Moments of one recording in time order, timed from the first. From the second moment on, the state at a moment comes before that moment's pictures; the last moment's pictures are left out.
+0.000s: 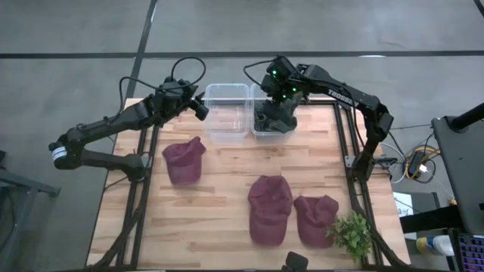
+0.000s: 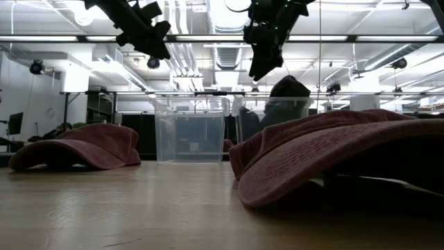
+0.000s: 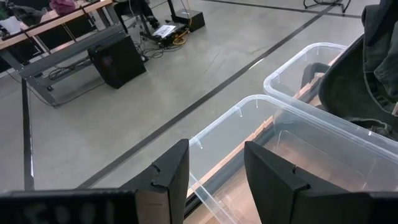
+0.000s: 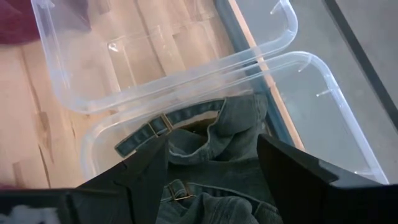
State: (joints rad) left arm 0.49 1.07 1.01 -0.30 -0.47 0.04; right arm -0.55 1.79 1.81 -1.01 -0.08 -0.16
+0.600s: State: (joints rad) left arm 0.49 1.07 1.01 -0.35 -0.47 -0.02; right arm -0.55 1.71 1.81 -1.01 -0.08 -0.15
